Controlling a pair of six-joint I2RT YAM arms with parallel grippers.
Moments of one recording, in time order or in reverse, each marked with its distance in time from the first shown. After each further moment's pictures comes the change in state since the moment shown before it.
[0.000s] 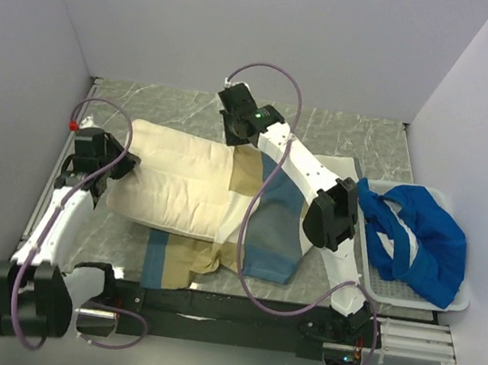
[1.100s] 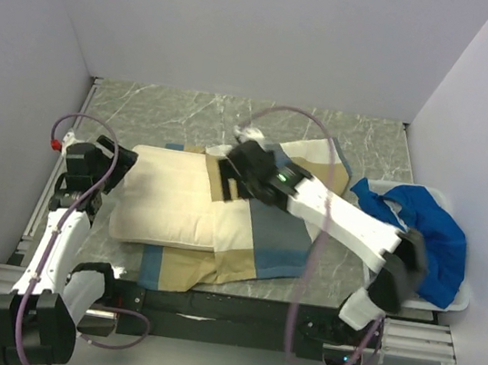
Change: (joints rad) left arm 0.053 -0.207 -0.133 0.010 -0.058 -0.152; right arm 0.201 -0.494 -0.586 0.089 0.090 0.124
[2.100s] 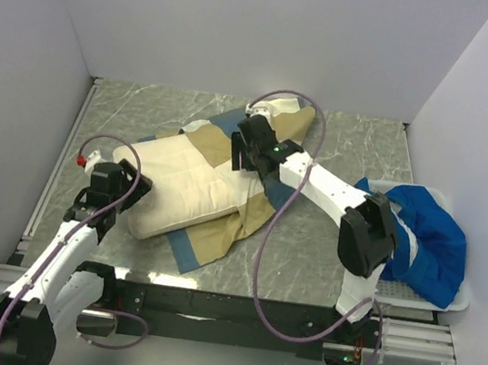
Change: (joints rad) left arm -0.217 -0.074 -0.179 0.003 -0.160 -0.001; right arm -0.211 0.160 -0.026 0.255 -0.056 -0.047
